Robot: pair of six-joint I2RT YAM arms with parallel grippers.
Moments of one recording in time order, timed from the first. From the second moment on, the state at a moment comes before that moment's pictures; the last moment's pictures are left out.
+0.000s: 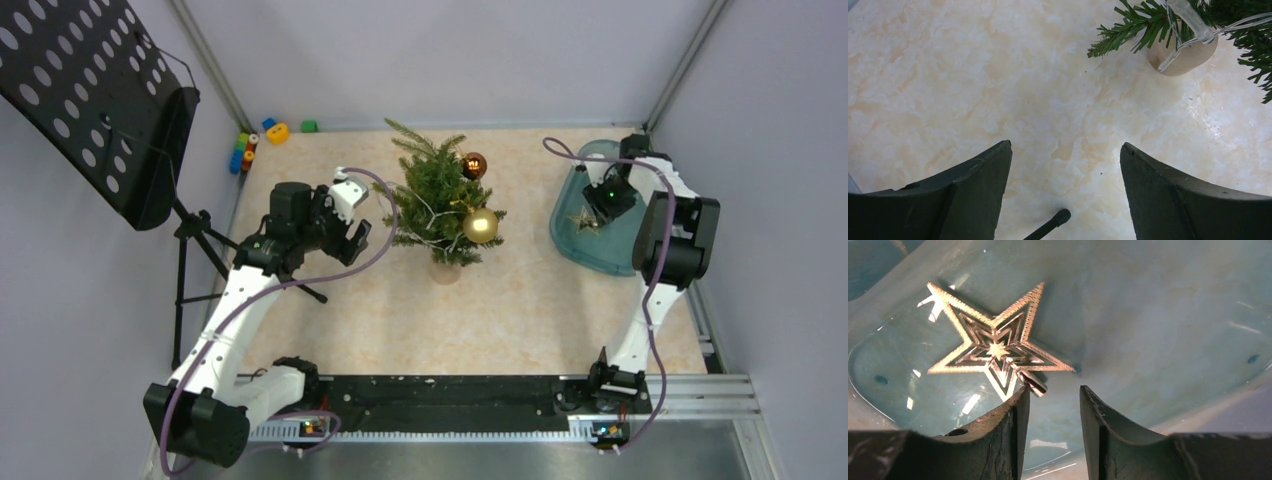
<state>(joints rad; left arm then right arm) -0.22 1.04 0.98 -0.59 0.32 0.40 -0.19 2.05 1.56 -0.79 -0.14 -0.79</state>
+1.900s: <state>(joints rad) -0.24 1.03 0.98 -0.60 0.30 0.40 -0.16 1.80 1.26 -0.53 -0.14 -0.20</state>
